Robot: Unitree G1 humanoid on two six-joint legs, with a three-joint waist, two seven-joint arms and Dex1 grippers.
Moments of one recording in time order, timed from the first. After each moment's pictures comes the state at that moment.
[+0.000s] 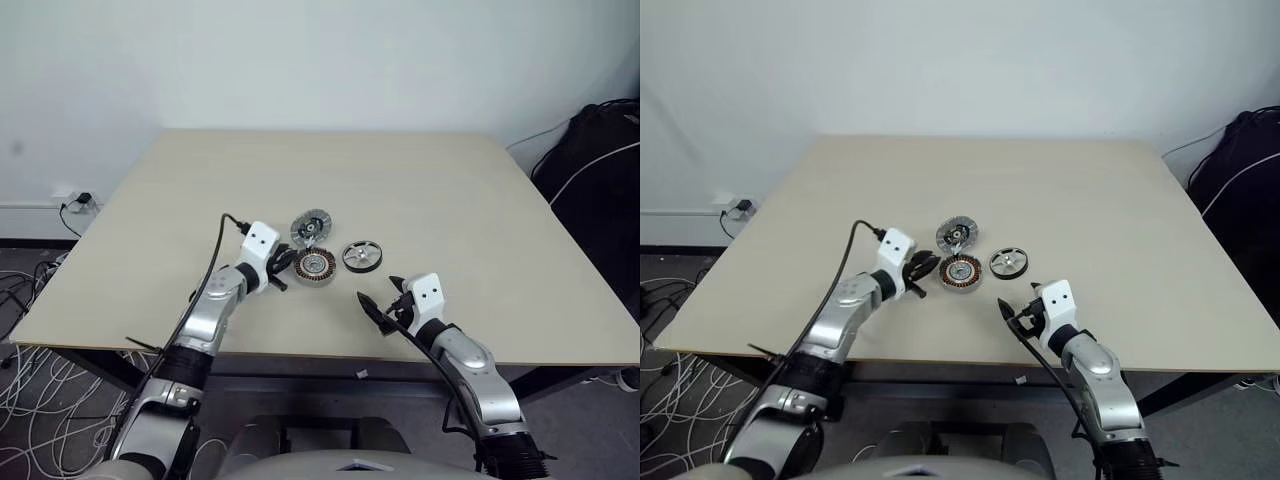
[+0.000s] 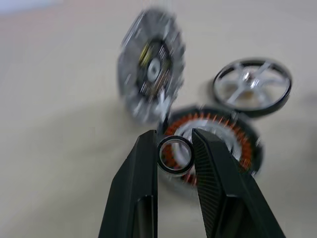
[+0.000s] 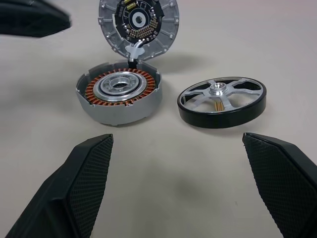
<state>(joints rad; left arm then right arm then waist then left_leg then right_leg) -0.39 0.19 -0.16 0.29 -0.05 0.27 -0.52 0.08 -0.26 0.05 -0.04 0.18 0.18 0.46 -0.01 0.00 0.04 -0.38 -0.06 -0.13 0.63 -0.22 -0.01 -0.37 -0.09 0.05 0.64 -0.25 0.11</state>
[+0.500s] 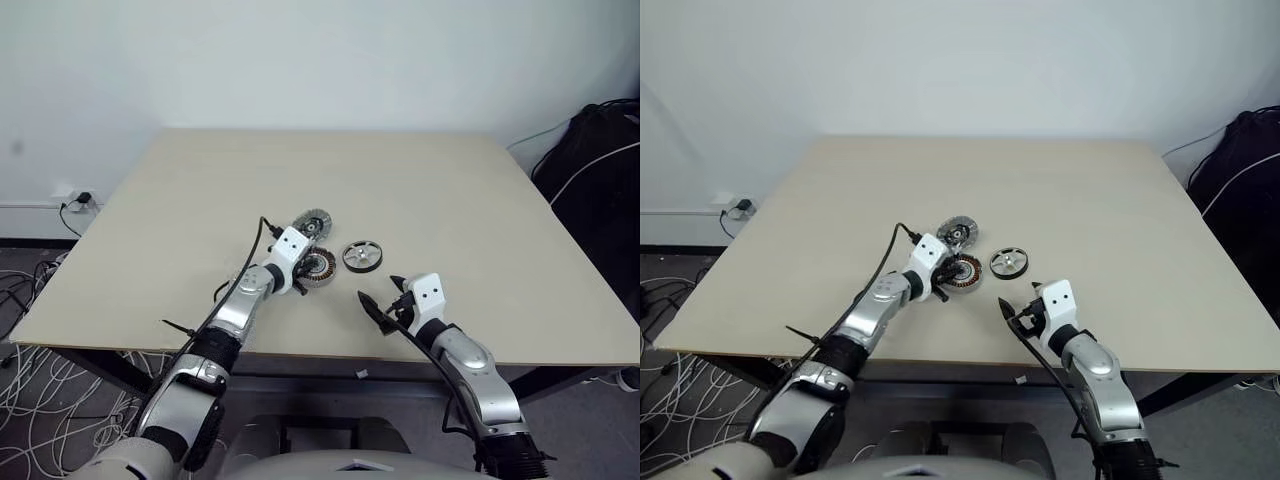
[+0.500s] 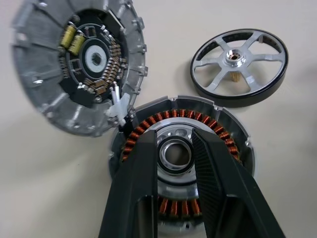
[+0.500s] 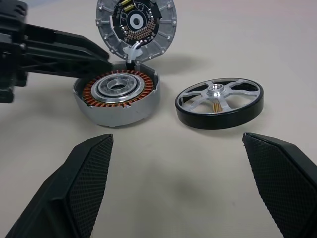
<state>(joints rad) -0.52 0.10 -0.22 0.60 0.05 0.17 -0.48 0.08 -0.26 0.05 -0.04 0.18 0.17 0.45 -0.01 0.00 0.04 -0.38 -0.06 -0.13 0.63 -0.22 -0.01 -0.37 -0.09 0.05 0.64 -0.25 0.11</state>
